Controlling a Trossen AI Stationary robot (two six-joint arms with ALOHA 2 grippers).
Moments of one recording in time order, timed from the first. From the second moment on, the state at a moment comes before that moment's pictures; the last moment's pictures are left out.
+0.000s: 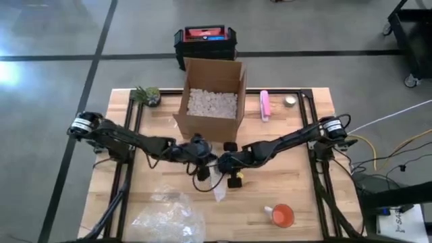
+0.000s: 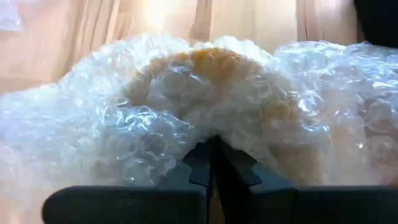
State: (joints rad) left arm -0.21 1.46 0.88 -0.06 -0.34 -0.38; right arm 0.19 1.93 1.25 -0.39 0.09 0.05
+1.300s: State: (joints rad) left arm -0.21 1.71 0.79 0.37 -0.23 -0.39; right arm 0.19 1.82 1.29 -0.52 0.10 0.12
